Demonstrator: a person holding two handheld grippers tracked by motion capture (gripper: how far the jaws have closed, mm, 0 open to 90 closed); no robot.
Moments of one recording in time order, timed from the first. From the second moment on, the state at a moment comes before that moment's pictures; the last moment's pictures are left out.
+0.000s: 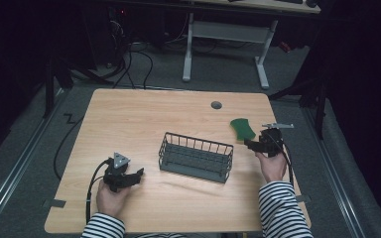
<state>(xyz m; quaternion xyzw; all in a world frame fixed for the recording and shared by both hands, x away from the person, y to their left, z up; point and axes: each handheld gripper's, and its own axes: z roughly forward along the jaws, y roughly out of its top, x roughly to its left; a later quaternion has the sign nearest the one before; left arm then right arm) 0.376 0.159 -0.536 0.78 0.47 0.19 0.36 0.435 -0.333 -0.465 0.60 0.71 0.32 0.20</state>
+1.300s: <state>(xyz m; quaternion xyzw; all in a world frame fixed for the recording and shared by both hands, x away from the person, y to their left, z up) 0.376 0.158 -0.536 0.78 0.47 0.20 0.36 0.524 -0.317 -0.461 0.61 0.74 0.24 0.16</state>
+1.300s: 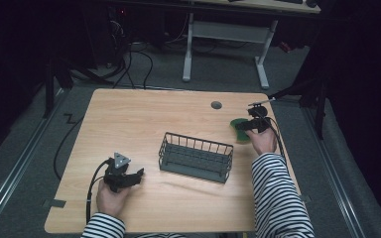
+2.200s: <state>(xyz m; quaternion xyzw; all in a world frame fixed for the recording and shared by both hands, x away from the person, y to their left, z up) 0.376 0.157 -0.536 0.78 0.47 0.20 0.35 0.546 -0.315 -0.498 0.61 0.75 0.18 0.15</state>
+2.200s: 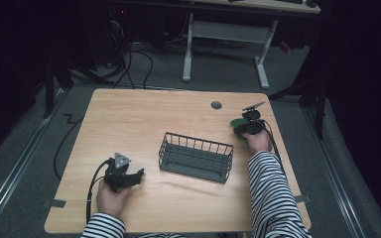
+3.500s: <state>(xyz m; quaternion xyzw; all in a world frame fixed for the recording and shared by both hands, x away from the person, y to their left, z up) 0.376 0.157 -0.536 0.78 0.47 0.20 0.36 0.465 -0.312 -0.426 0.54 0.78 0.28 0.16</state>
